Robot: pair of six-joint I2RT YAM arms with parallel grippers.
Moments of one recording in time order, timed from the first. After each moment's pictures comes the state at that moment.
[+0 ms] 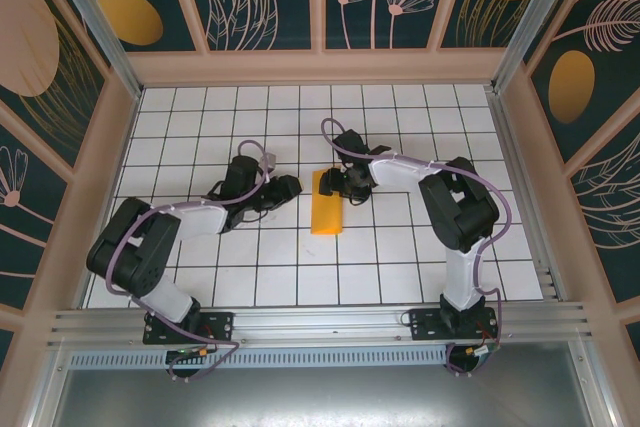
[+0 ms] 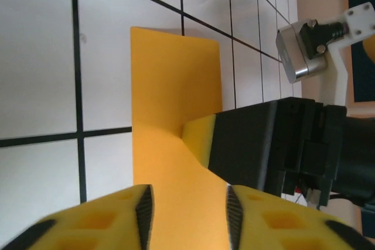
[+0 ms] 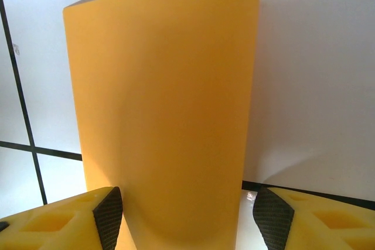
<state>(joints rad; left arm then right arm) -0.47 1.62 0.64 0.38 0.48 -0.93 0.62 1.95 1.25 -0.48 -0.17 0.65</state>
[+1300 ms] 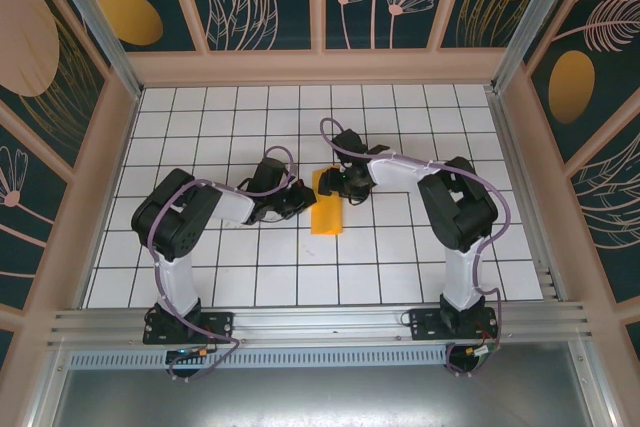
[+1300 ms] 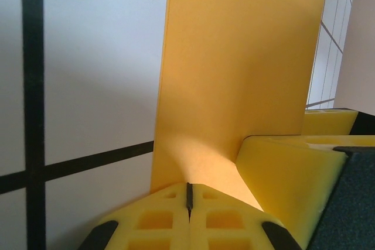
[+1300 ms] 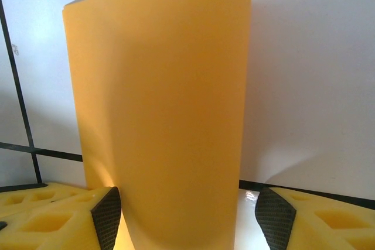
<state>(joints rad) -0.55 1.91 0.78 0.40 0.51 -1.03 0.62 1.95 1.26 -0.49 -0.16 0.65</state>
